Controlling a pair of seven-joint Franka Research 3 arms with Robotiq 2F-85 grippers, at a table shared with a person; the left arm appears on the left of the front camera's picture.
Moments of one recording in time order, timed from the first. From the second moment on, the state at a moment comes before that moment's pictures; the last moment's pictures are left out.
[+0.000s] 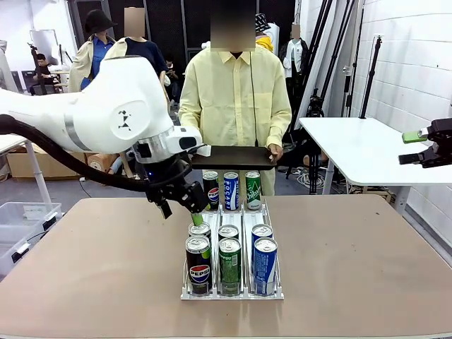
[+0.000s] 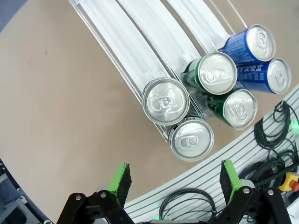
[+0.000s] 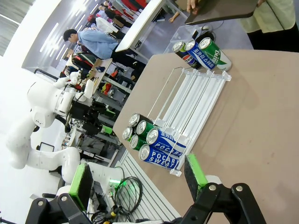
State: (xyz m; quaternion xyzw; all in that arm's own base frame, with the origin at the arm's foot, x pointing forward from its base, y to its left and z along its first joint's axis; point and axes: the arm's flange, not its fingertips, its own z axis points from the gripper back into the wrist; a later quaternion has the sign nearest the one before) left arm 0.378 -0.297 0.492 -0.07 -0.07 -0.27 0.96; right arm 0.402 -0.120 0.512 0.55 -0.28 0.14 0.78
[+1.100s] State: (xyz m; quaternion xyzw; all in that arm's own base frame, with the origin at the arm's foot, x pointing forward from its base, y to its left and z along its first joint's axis) left arm 0.378 -0.337 0.479 -0.02 -0.07 -0.28 0.96; right arm 0.402 -0.120 0.512 0.55 -0.28 0.14 0.78
